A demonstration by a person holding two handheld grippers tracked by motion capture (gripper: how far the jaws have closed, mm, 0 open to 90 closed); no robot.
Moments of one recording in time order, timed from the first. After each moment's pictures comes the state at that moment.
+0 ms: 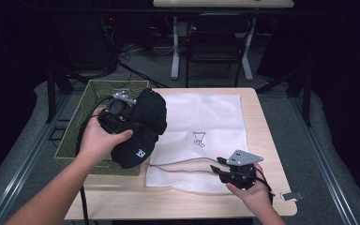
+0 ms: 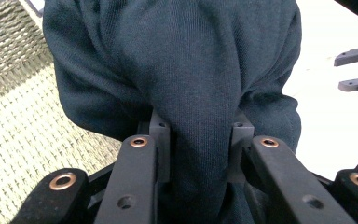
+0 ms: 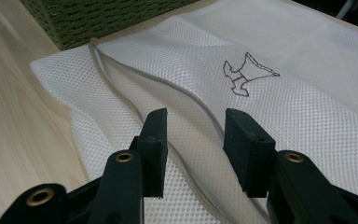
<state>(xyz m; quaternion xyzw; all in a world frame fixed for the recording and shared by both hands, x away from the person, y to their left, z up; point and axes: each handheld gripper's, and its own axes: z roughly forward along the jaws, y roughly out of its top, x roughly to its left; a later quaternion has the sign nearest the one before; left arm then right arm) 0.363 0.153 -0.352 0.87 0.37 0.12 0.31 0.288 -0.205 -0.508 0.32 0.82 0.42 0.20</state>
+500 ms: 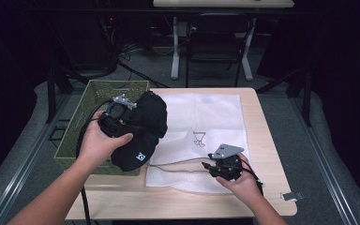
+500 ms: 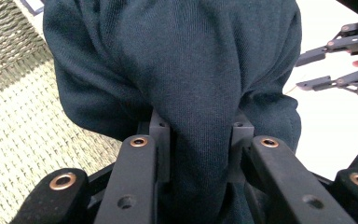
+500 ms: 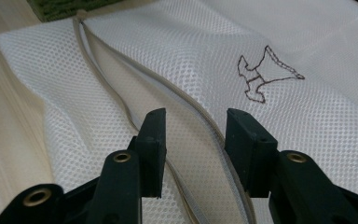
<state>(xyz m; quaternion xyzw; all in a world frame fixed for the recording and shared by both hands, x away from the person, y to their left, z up) 0.357 0.153 -0.358 0.87 0.37 0.12 0.31 0.320 -0.180 -0.526 0.30 0.86 0.37 0.19</state>
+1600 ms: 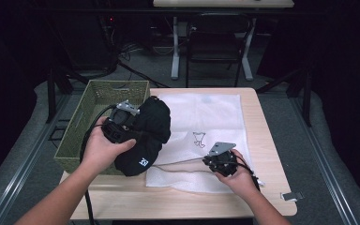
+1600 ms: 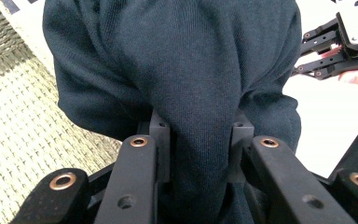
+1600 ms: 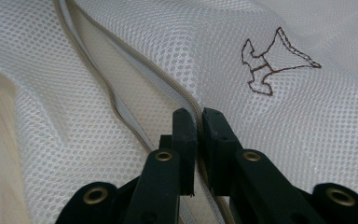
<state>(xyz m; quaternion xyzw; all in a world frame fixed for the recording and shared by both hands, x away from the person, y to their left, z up) 0.349 0.147 -0.370 0.87 0.36 0.10 0.32 0.339 -0.177 -0.538 0.29 0.88 0.35 0.17</state>
